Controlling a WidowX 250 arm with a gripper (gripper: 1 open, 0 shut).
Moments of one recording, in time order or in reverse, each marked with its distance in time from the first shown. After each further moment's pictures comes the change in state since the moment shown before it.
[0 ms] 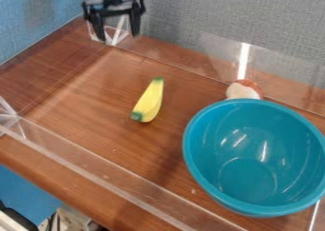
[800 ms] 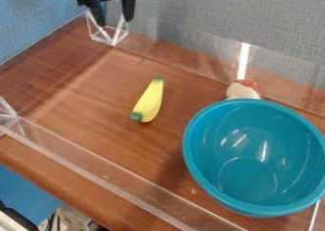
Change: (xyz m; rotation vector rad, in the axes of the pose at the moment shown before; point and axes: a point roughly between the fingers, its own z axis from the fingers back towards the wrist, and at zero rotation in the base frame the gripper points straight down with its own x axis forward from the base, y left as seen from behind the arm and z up) arm -0.033 -0.013 0.027 0.004 -0.071 0.105
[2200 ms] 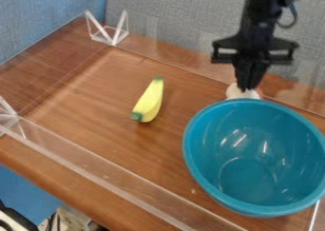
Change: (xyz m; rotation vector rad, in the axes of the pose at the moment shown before) arm -0.184 -0.125 -0.049 0.051 -0.043 -0.369
